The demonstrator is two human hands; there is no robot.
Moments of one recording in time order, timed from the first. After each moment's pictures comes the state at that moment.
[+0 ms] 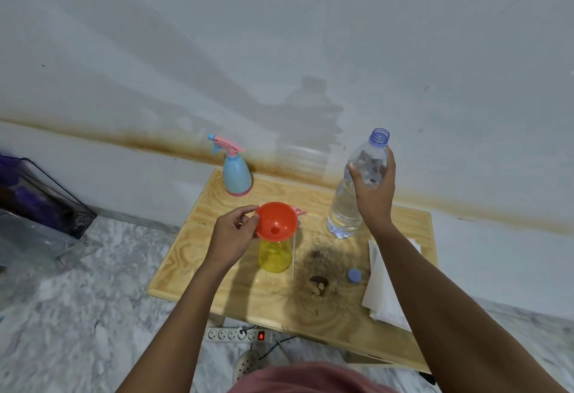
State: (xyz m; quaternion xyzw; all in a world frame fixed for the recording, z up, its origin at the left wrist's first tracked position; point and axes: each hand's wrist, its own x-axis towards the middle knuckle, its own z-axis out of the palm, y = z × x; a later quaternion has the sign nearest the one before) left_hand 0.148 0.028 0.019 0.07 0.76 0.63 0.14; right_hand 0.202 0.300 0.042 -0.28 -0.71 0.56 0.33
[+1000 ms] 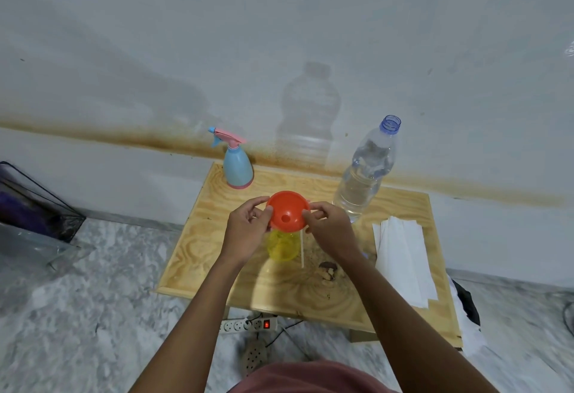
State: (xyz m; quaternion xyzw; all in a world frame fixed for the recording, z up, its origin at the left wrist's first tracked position) left_hand 0.149 0.024 0.017 0.08 0.73 0.65 0.18; right_hand 0.235 0.178 0.032 -0.29 -0.79 0.54 0.11
